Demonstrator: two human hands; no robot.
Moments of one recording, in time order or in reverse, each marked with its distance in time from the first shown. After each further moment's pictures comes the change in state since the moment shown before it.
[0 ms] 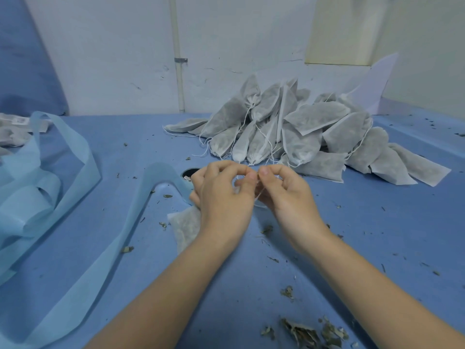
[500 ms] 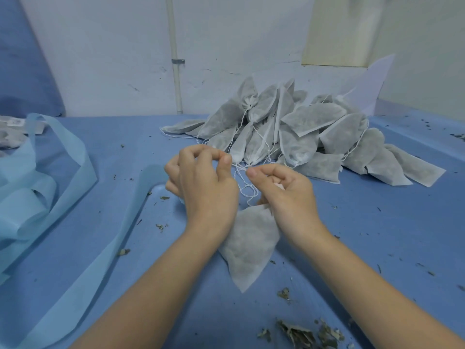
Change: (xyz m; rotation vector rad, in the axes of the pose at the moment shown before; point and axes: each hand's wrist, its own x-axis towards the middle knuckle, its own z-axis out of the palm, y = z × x) left_hand 0.012 0.005 -0.008 0.070 0.219 -0.008; right_hand 0.002 -0.004 -0.004 -0.133 0.038 -0.134
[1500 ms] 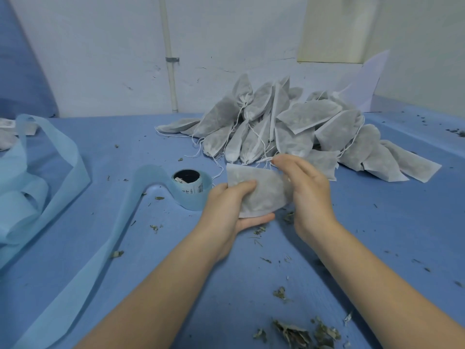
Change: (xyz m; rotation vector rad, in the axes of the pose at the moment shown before) left_hand -0.014 -0.002 0.013 -0.861 -0.547 -0.705; right_hand 0.014 0.004 -0.020 0.234 0.219 0.068
